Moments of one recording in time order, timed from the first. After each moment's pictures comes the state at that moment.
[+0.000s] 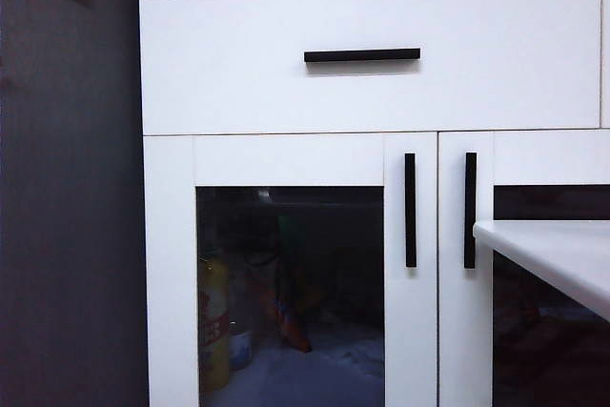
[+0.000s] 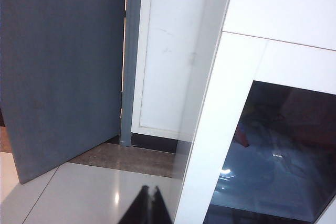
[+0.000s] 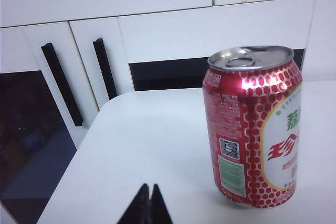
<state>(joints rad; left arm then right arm) 0.04 0.00 0.01 -0.03 0.04 -0.07 0.08 0.00 0.01 -0.06 0.08 0.15</state>
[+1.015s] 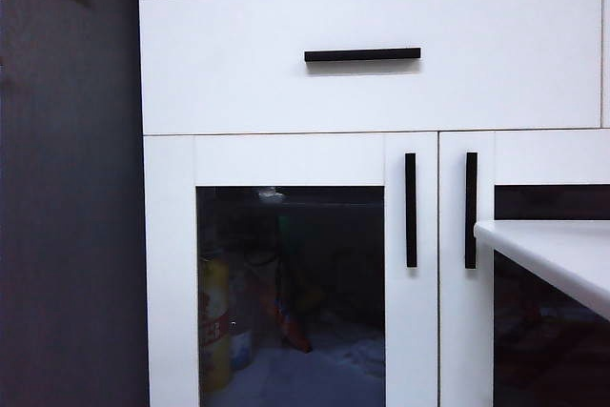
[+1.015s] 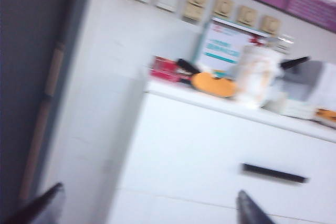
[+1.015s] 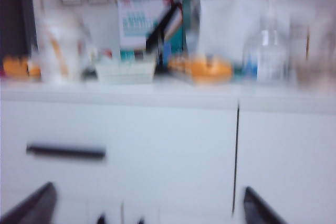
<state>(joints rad) 0.04 0.21 0.41 0.15 0.23 -0.29 0.08 0.28 0.60 -0.01 -0.03 0.03</state>
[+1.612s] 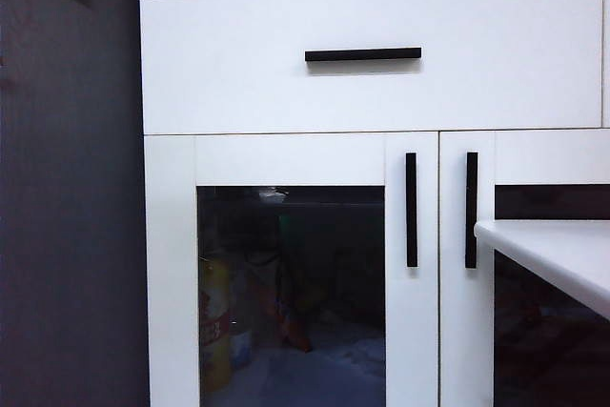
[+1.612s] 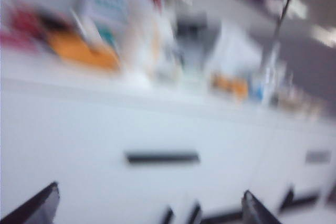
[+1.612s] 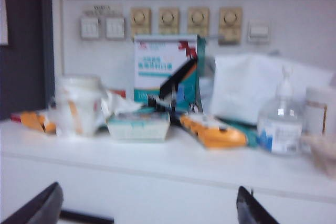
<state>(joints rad) -0.43 0.91 0.72 0.43 0.17 -0.25 0.08 0.54 0.95 -0.03 -0.10 0.02</state>
